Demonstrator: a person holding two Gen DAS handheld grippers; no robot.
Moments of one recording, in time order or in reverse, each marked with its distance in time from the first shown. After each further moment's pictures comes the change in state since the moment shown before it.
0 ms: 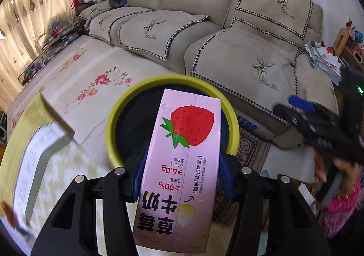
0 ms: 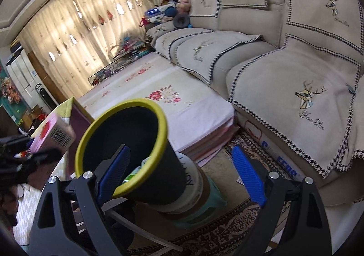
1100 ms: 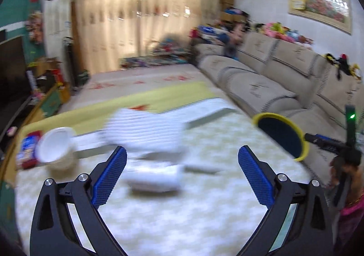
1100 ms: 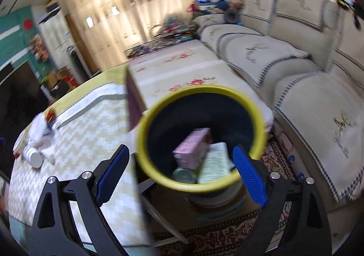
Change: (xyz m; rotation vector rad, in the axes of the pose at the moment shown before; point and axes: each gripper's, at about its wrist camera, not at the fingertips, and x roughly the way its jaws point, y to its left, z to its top) left arm -0.234 0.147 -0.267 -0.506 -0.385 0.480; right arm 0.004 0.171 -0.024 -0.304 0.084 0.189
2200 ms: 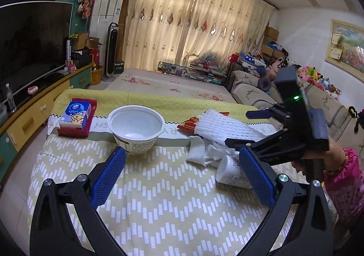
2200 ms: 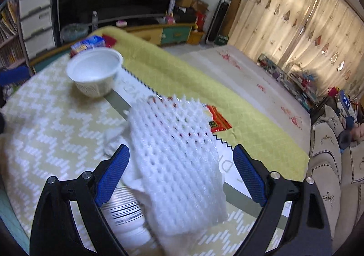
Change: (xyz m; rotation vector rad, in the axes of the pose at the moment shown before) left arm -0.018 0.135 -0.045 -0.293 -0.097 0.079; right arm 0.106 0.357 0.027 -0.965 0.160 0.327
